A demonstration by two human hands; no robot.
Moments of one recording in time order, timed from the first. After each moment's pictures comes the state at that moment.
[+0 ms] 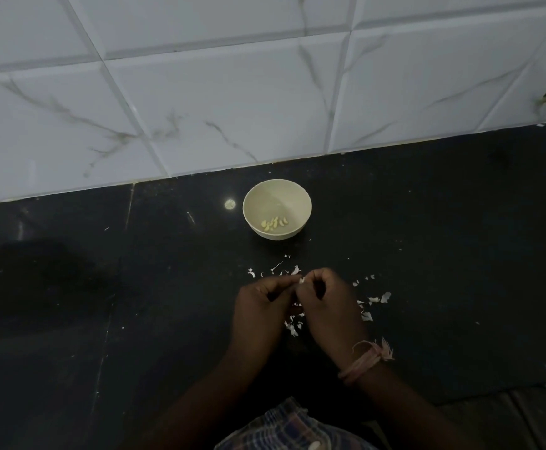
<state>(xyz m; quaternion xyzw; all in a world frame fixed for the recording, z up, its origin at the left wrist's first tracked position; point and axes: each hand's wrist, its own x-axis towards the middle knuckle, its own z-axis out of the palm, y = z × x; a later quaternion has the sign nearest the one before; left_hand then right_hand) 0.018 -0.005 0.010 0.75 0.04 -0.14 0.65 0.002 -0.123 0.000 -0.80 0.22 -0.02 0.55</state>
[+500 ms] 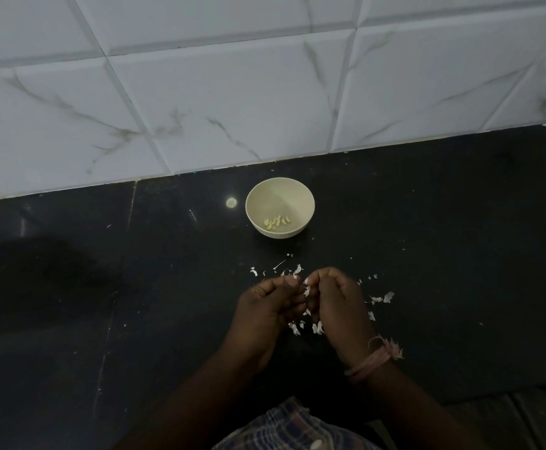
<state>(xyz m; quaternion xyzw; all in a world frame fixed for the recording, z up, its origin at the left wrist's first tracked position) 0.023 -0.005 -0.004 0.51 0.17 -0.25 0.81 0.004 -0.127 -0.006 -0.71 0.26 0.00 0.66</state>
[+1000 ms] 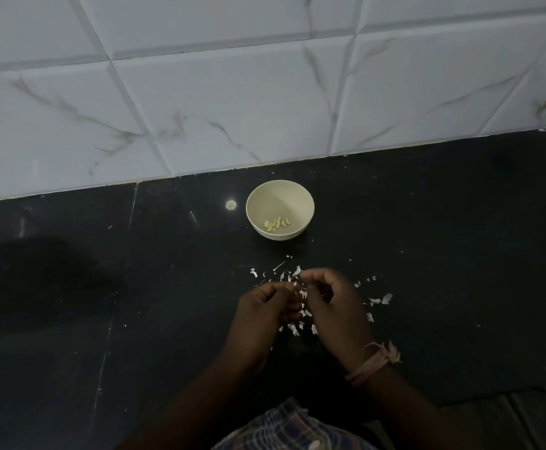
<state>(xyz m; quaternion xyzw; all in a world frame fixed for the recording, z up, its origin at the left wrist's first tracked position) 0.018 0.001 -0.010 0.61 0.13 -0.22 0.75 -0.004 -0.128 -0.009 -0.82 0.16 -0.06 0.54</state>
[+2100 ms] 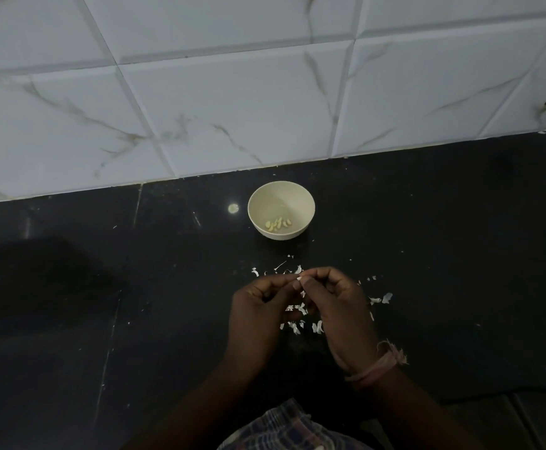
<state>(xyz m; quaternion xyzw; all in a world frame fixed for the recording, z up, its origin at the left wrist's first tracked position) 0.005 -0.002 0.022 0.66 0.09 -0.13 0.74 -0.011 -0.122 0.012 -0.64 0.22 -0.03 0.74</state>
